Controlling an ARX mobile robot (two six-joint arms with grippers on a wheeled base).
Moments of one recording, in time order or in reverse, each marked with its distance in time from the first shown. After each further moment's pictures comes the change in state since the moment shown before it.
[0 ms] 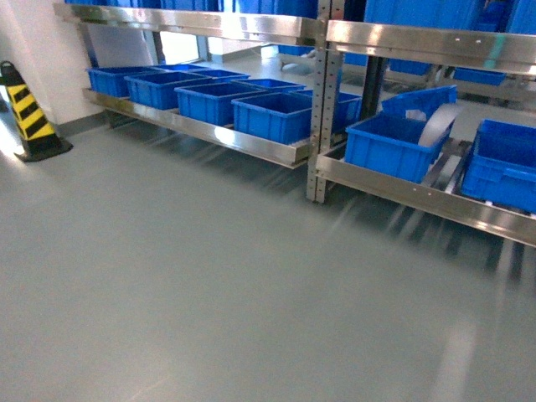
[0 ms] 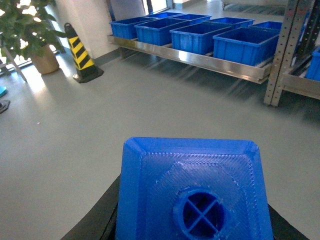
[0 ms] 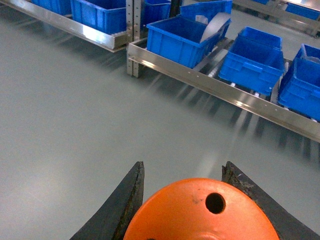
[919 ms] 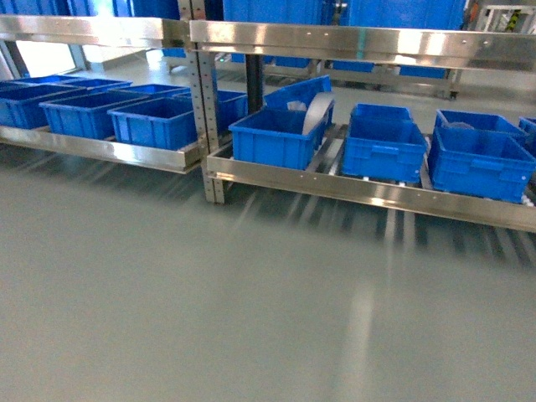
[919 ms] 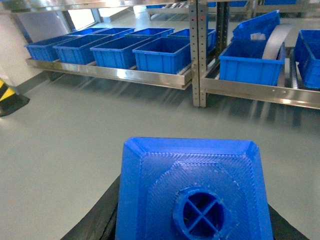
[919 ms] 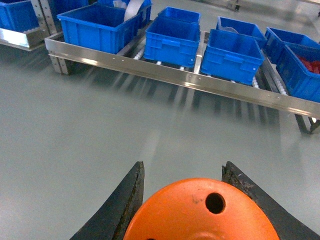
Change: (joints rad) left arm 0.000 0.000 0.000 0.000 0.000 0.000; right arm 0.000 0.000 0.000 0.000 0.000 0.000
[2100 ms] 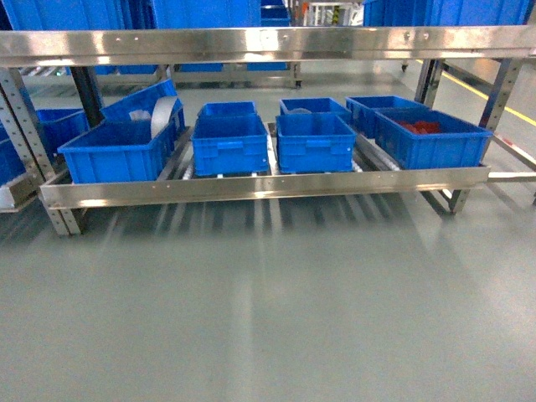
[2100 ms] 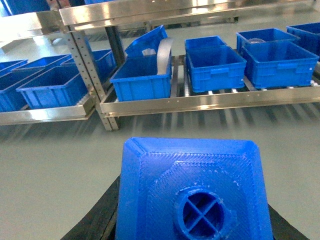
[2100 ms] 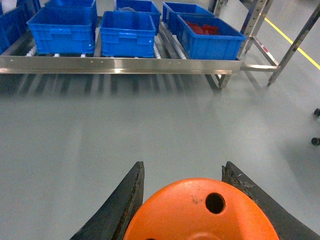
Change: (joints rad) left arm -0.005 0.000 0.000 0.001 0.003 0.000; right arm 0.000 0.000 0.000 0.000 0.005 0.000
